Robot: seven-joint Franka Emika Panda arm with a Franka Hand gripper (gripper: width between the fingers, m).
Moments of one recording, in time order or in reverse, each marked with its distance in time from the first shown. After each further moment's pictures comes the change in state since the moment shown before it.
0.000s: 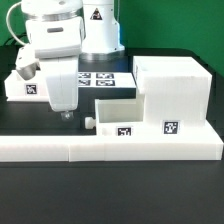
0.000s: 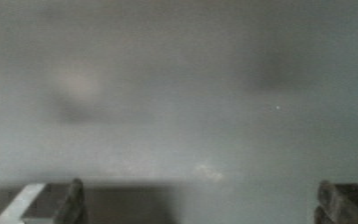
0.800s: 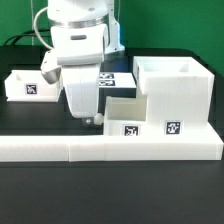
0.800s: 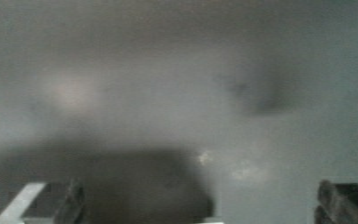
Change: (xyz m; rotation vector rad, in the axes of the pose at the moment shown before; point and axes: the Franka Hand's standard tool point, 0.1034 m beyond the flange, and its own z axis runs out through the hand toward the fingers) arm 0.039 0.010 0.008 0.008 0.008 0.141
